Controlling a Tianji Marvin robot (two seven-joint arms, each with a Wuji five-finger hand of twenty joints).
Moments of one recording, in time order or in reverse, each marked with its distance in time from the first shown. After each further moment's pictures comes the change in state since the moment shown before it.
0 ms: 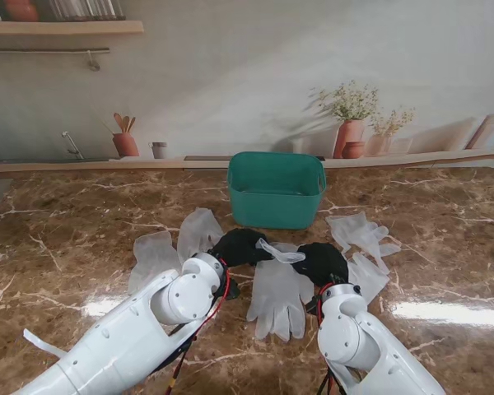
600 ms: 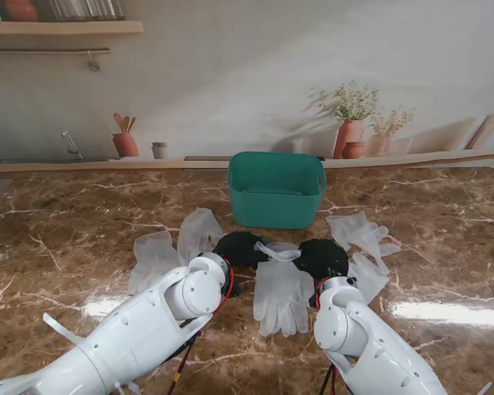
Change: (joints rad) left arm -0.088 -0.061 0.075 0.184 0.002 0.050 0.047; right arm 0.114 0.000 -0.080 0.150 -0.085 0.070 -0.030; left_hand 0.000 0.000 0.000 0.000 -0.004 0.000 -0.003 -0.062 -0.021 0.000 -0.002 -0.018 -0.039 0.001 0.000 0.000 -0.011 -0.002 0.011 -0.011; right_hand -0.013 0.012 -0.022 0.000 -0.140 0.012 -0.114 -0.179 -0.116 -0.001 -0.075 -0.060 -0.058 -0.001 -0.099 -0.028 -0.072 -0.027 -0.053 -0.049
